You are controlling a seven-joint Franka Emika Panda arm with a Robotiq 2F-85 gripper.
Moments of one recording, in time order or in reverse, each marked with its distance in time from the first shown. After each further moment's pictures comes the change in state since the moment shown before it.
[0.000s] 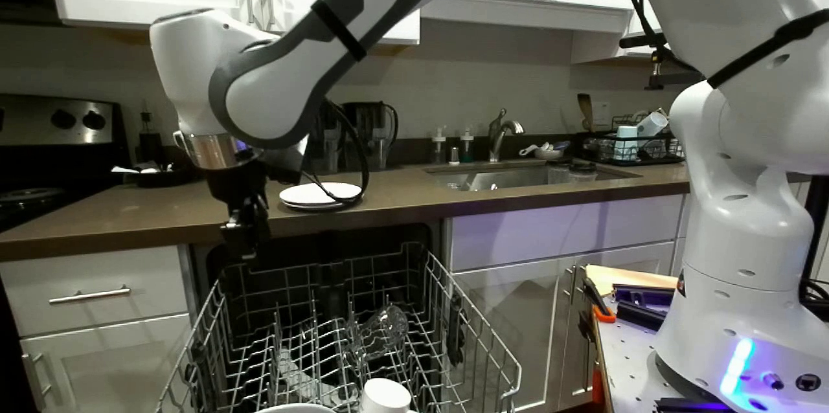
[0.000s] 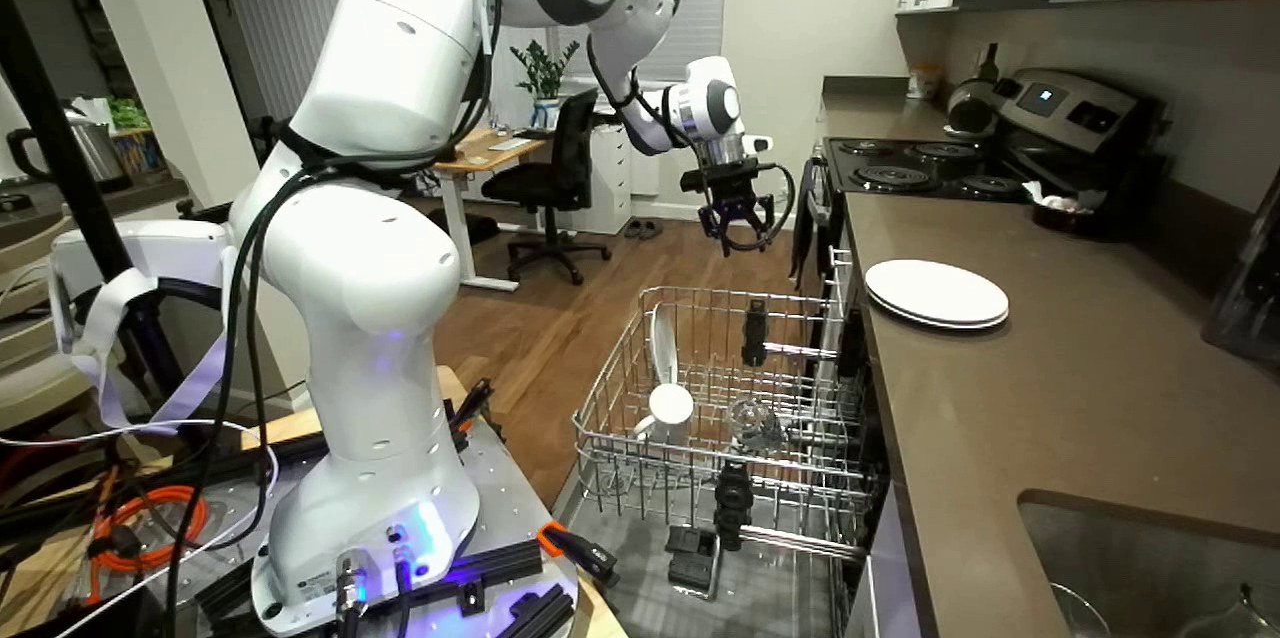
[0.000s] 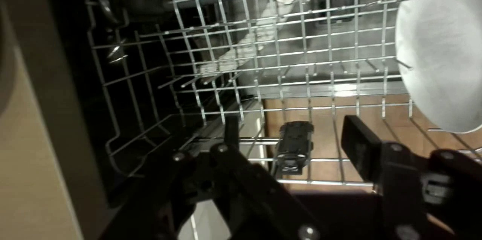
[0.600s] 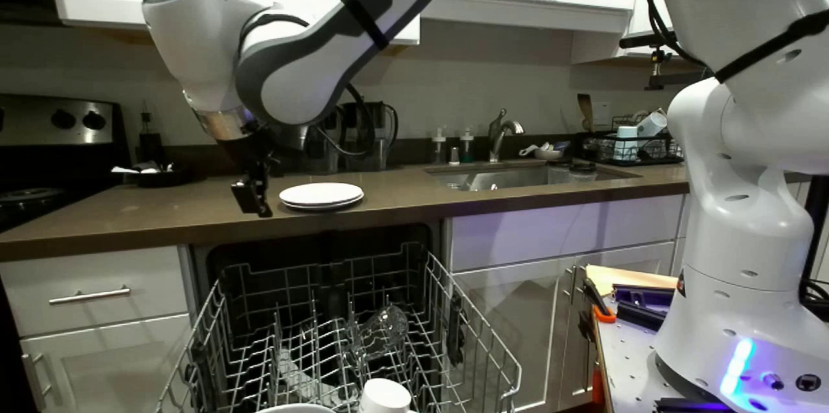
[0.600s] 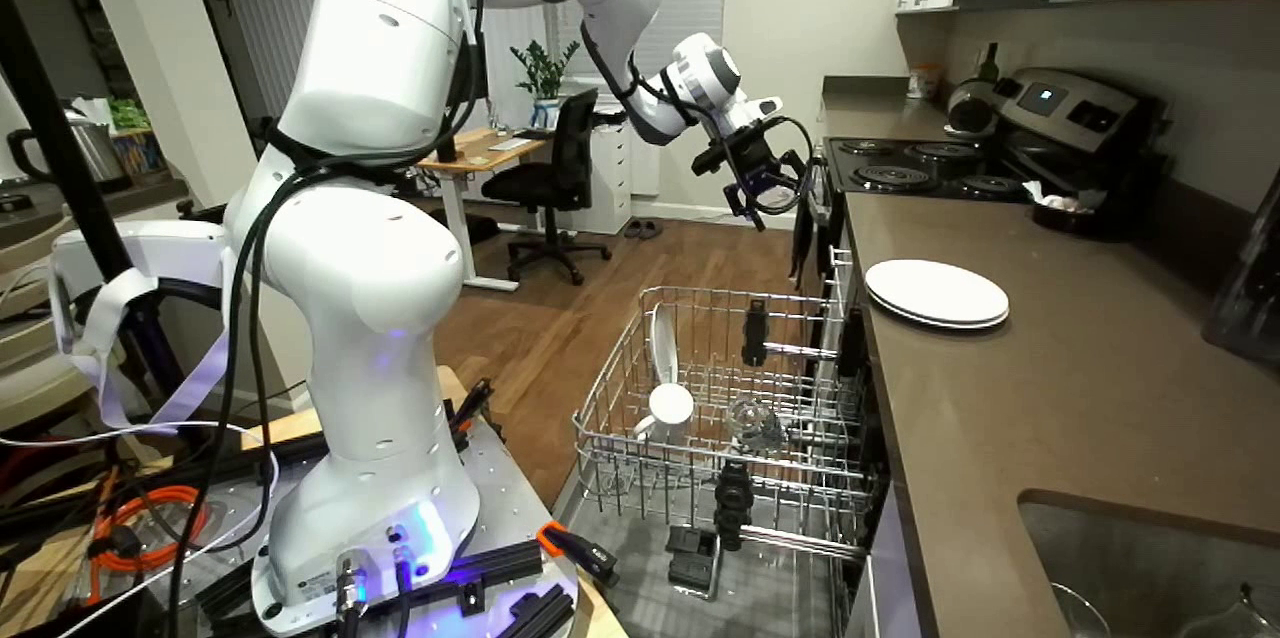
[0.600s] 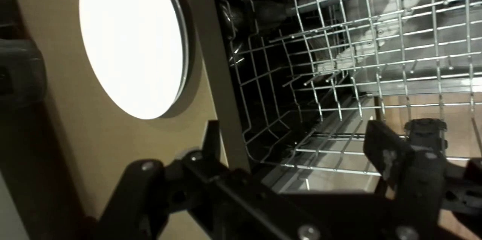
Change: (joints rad) arm 0.041 -0.071 -0.058 0.000 -0.331 -0.096 0.279
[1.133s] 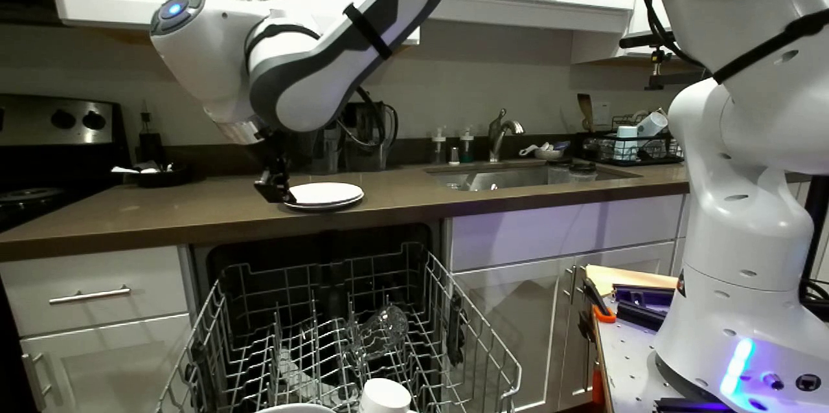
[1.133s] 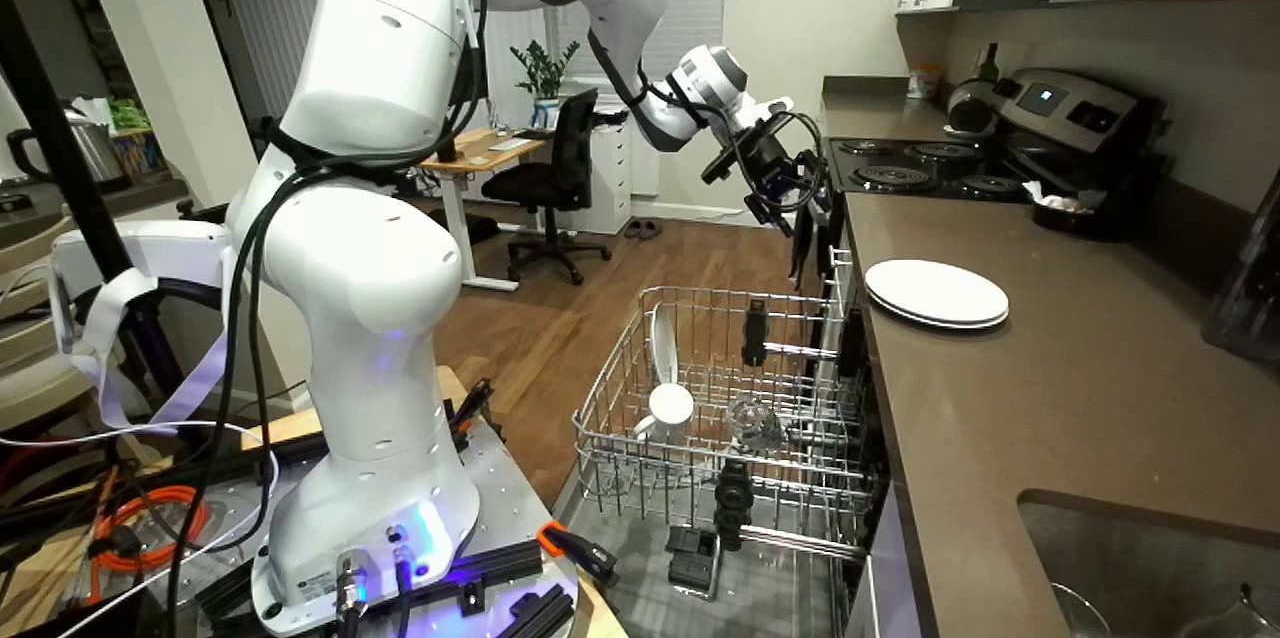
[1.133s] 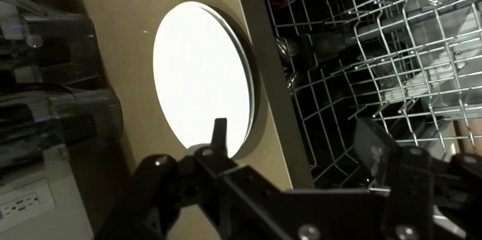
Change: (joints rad) arm -0.017 0.013 -0.003 0.013 -0.130 -0.138 0.166
